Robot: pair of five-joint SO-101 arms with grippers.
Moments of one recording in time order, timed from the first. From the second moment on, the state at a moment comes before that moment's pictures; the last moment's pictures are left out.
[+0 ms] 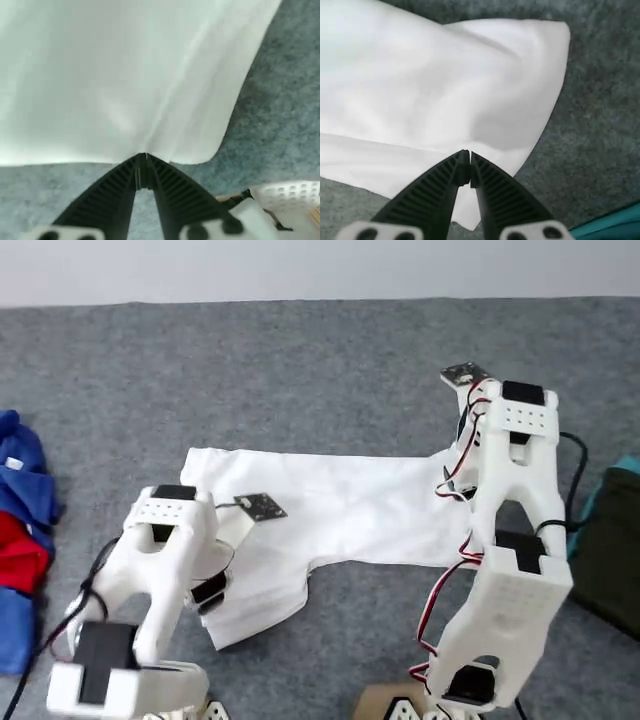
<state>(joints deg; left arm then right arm) 0.5 -6.1 45.1 83.8 -40.7 8.2 28.3 -17.3 86.9 28.0</state>
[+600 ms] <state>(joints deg) 0.5 -12.7 31.3 76.4 -22.5 7.9 28.3 -26.3 88.1 28.0</state>
